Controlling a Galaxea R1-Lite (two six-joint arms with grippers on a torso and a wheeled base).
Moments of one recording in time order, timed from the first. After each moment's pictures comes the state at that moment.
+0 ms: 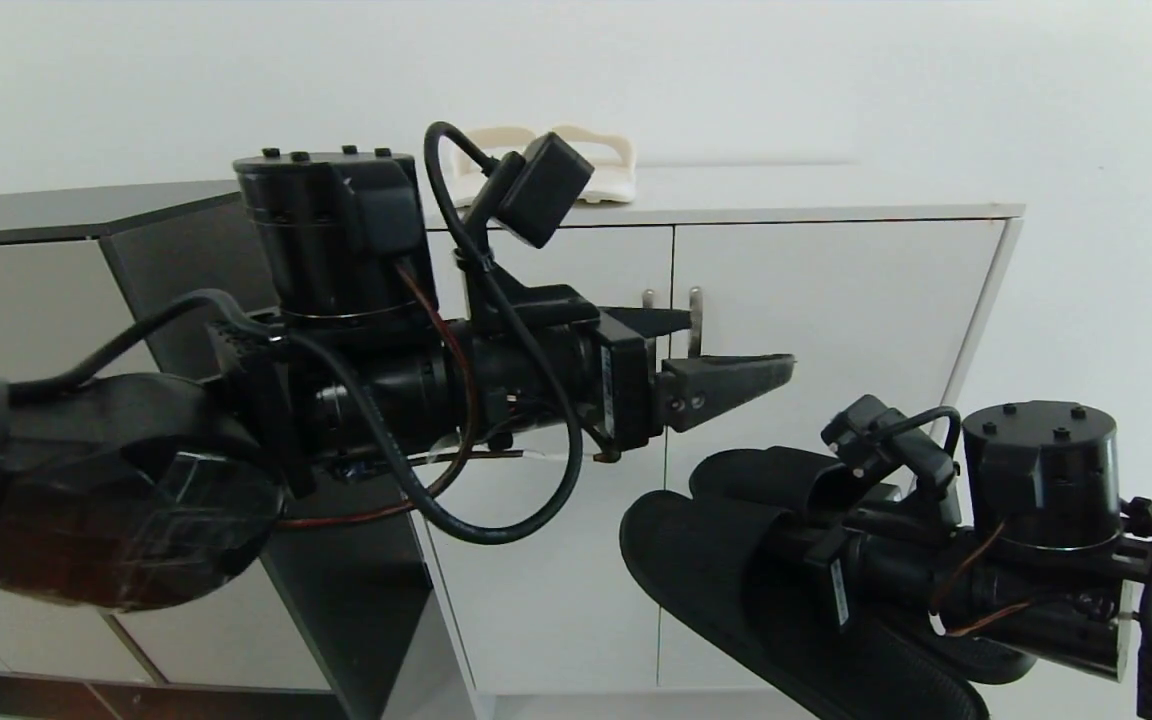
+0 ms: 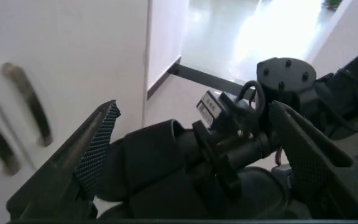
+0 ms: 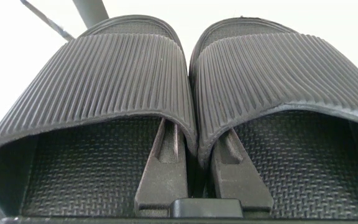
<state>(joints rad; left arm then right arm) -0.71 1.68 -1.08 -0.61 -0.50 -0.10 0.67 1.62 -0.60 -0.67 0.07 0.02</state>
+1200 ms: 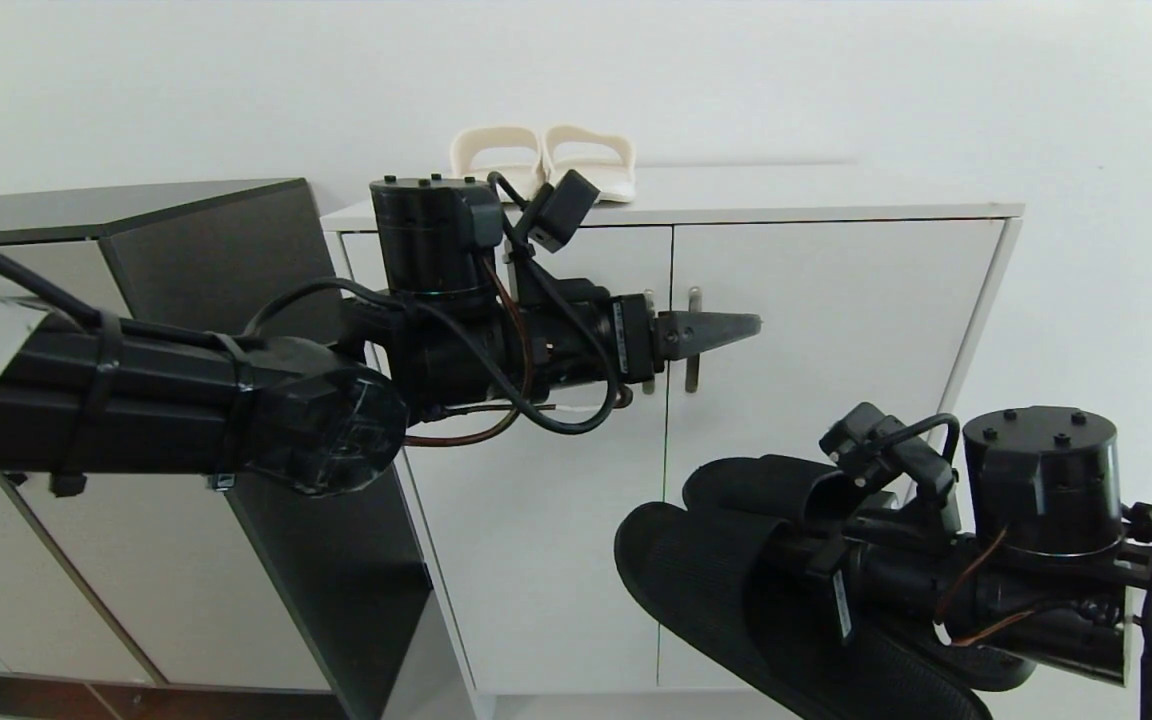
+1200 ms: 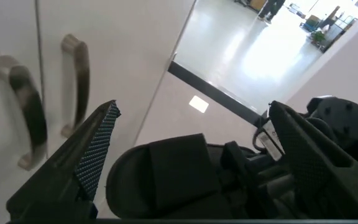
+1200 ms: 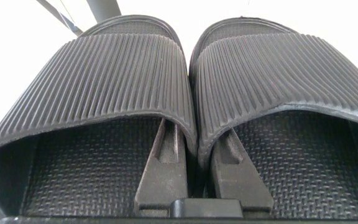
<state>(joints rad) -0.61 1.88 -1.27 -0.58 -0.58 -0.33 0.67 1.62 -0.59 -0.67 0.11 0.02</state>
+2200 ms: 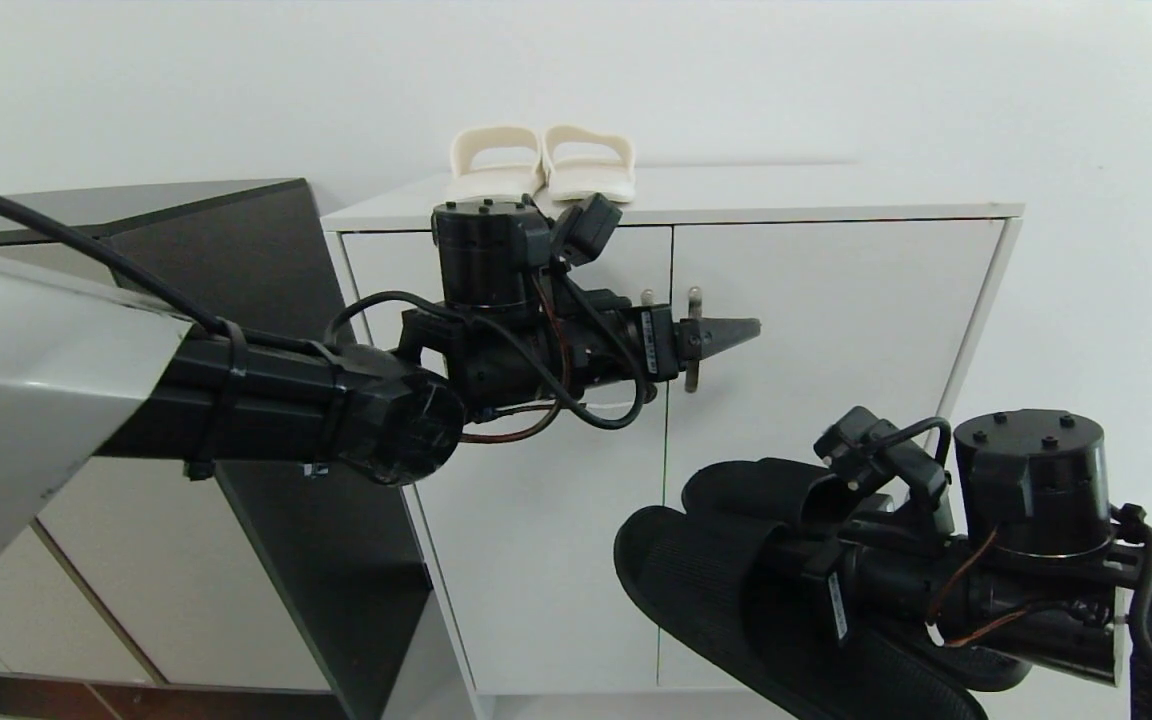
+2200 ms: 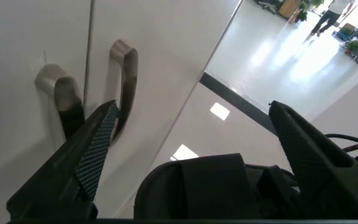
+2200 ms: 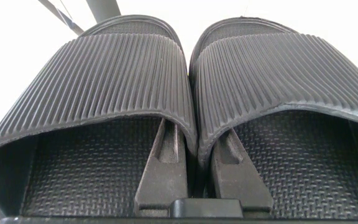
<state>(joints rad) -0.61 1.99 -1.37 -0.58 -0.45 -0.31 0.67 1.64 -0.59 -0.67 0.11 0.01</state>
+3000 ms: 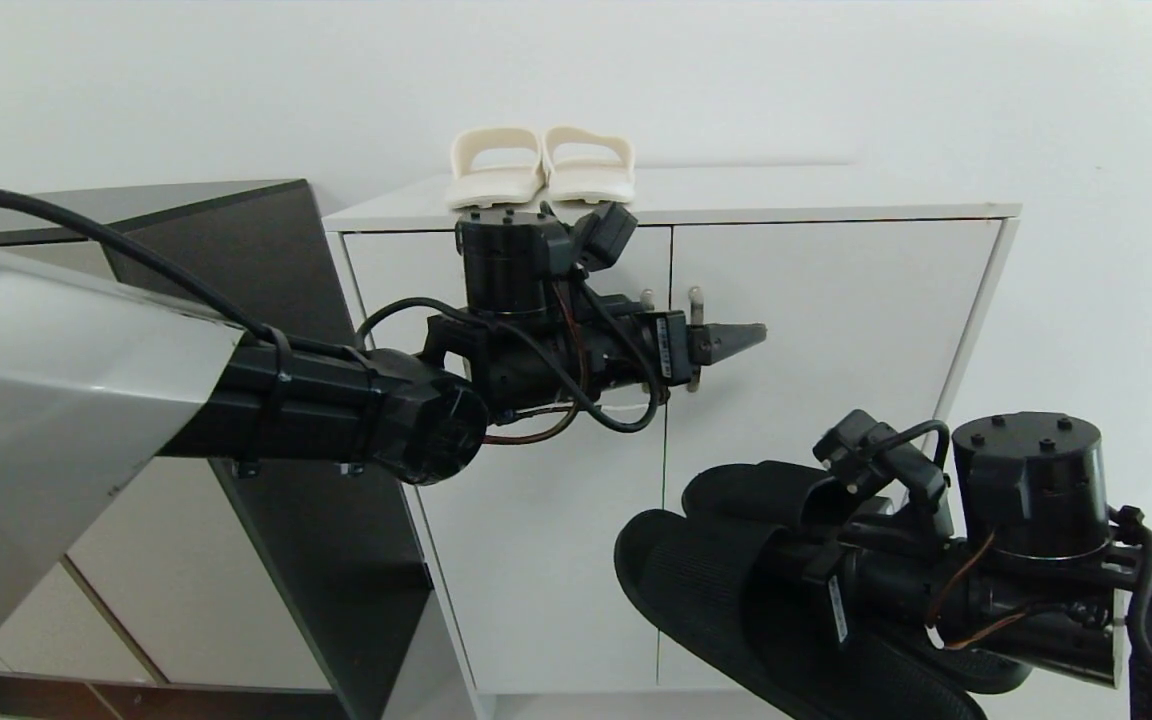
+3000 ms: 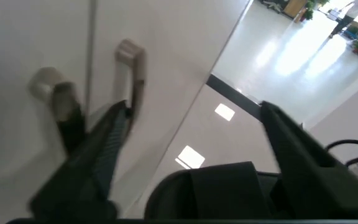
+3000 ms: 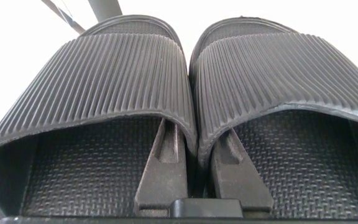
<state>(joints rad) -0.60 2.04 -1.41 -0.58 -0.43 -0.29 0.67 1.64 -0.59 -0.67 0.11 0.01</state>
